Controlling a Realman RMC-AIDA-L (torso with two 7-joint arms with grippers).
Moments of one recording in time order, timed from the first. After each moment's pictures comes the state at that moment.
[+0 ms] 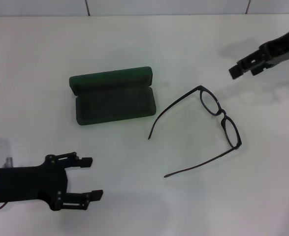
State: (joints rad) left arm -0.26 -2.06 0.82 0.71 2.04 1.64 -1.17; right arm 1.02 1.73 -1.29 -0.58 -2.02 -1.49 2.53
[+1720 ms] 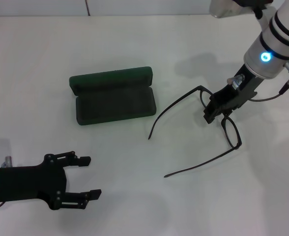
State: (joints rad) left arm -0.26 -2.06 0.82 0.71 2.05 1.62 -1.13; right arm 1.16 2.02 -1.32 -0.54 -2.52 -1.36 2.84
